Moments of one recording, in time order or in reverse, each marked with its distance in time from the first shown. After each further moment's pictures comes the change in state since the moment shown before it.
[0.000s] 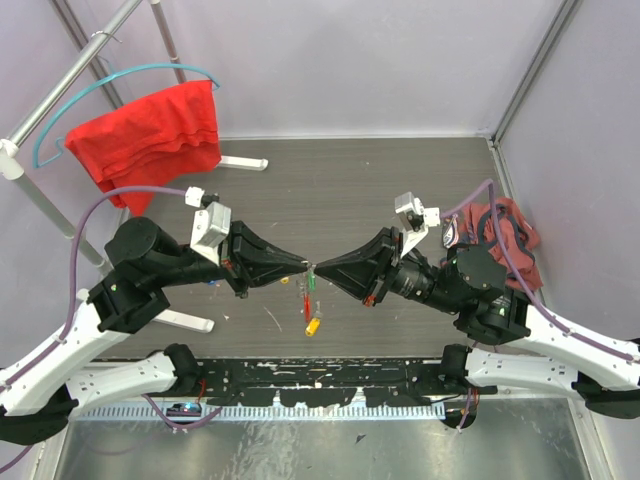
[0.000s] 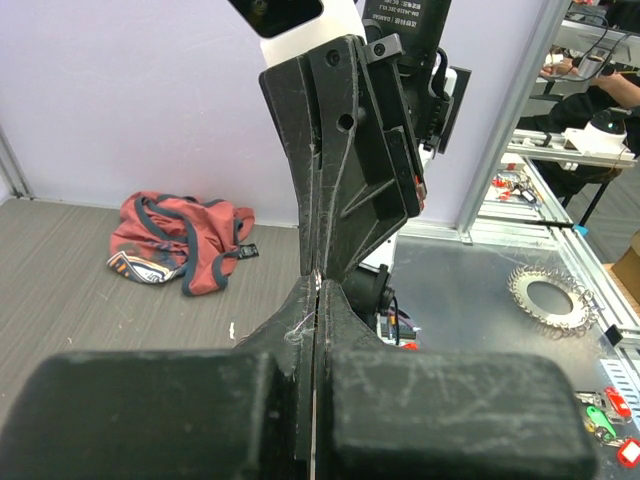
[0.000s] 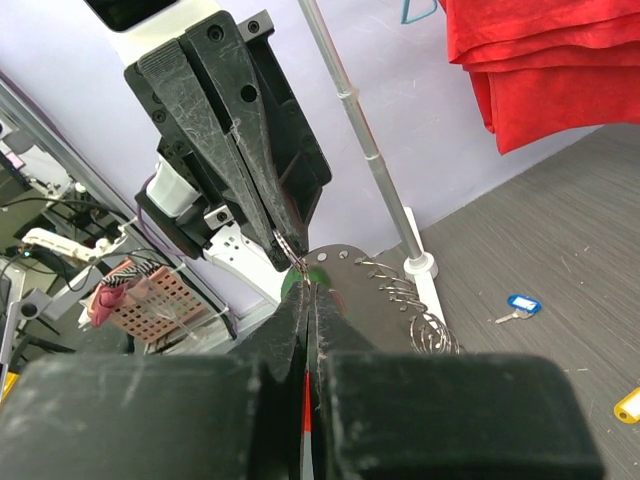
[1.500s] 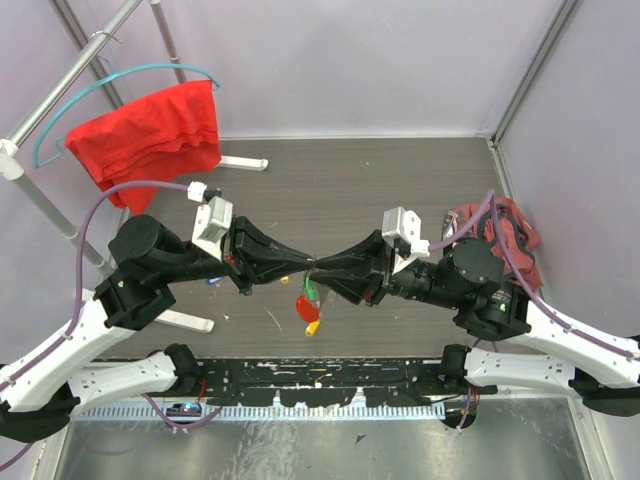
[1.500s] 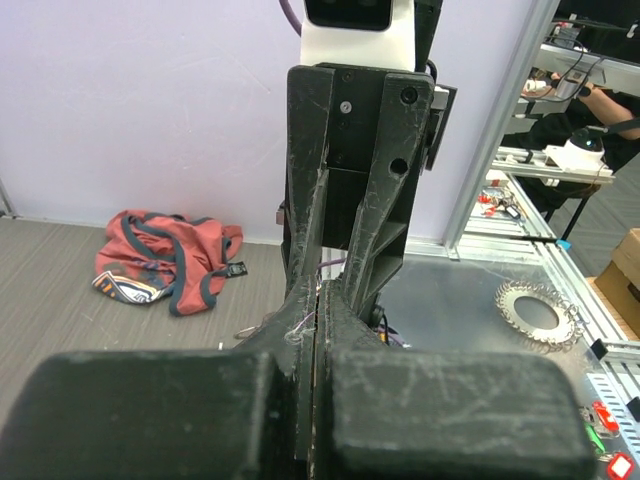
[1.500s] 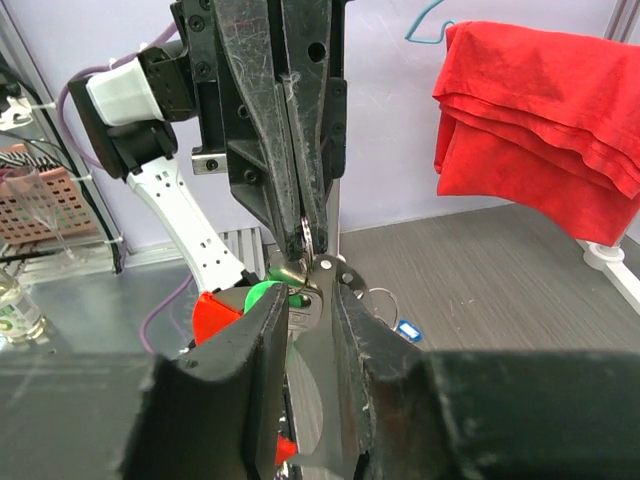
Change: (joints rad) left arm 0.000 0.027 0.000 0.070 0.016 -0.040; right arm 0.000 0.032 0.067 -0.058 -0.120 -0.429
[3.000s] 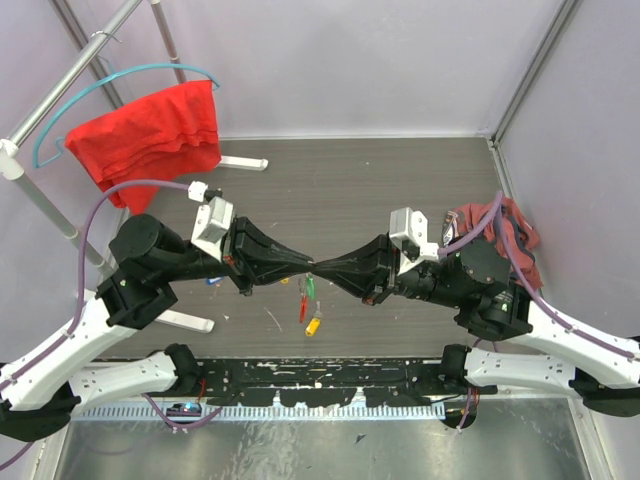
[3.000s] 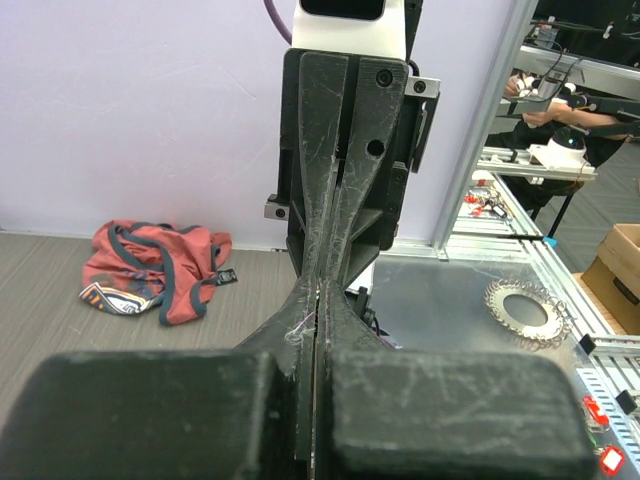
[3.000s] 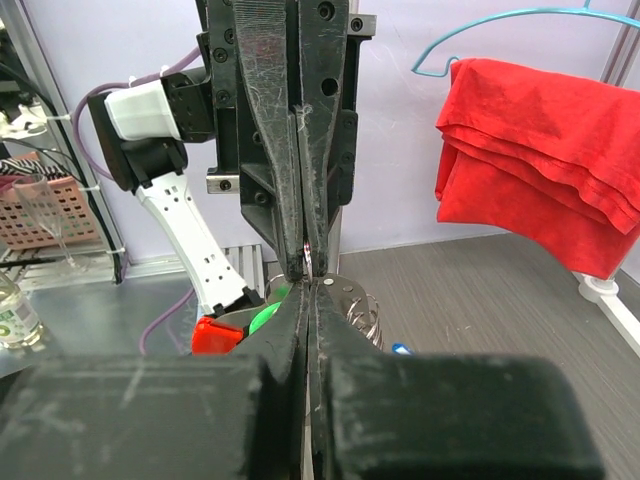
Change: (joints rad) left arm 0.000 0.012 0.000 0.031 0.034 -0.015; right arm 0.000 -0.001 0.002 0.045 -0.034 -0.033
